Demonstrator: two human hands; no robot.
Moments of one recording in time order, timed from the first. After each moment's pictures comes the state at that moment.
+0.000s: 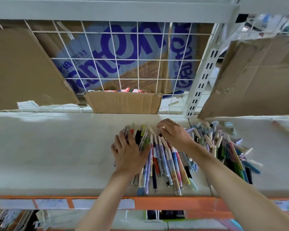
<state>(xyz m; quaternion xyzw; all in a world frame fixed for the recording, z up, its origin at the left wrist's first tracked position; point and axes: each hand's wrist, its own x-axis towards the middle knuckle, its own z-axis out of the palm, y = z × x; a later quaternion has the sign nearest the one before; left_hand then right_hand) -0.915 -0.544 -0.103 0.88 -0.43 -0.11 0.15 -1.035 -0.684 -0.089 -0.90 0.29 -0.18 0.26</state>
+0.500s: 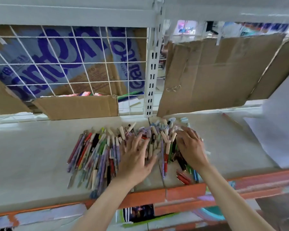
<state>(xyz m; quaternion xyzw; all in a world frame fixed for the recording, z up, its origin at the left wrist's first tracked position) -1.031 -0.583 -0.106 0.74 -0.65 -0.05 0.17 -1.213 -0.696 -0.112 -0.81 0.49 -0.28 0.13</state>
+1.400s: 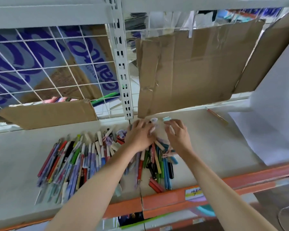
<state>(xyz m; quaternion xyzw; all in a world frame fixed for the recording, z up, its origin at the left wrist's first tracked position) -1.072 -0.714 -0.101 0.71 -0.69 -0.11 0.08 -1.226 -0.750 -0.113 -0.73 0.54 -0.32 0.29</state>
